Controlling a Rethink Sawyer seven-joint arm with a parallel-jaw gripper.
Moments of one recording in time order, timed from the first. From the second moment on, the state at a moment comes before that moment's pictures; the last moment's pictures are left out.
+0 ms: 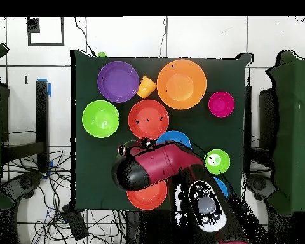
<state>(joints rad) -0.43 -0.89 0.37 2.00 -0.57 0.30 1.85</state>
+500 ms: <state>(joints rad) -0.42 -0.79 0.32 2.05 -0.52 0.25 1.85</state>
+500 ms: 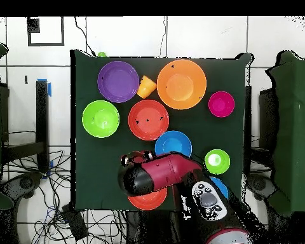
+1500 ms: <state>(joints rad) -0.33 -0.67 0.14 2.08 -0.49 0.26 1.85</state>
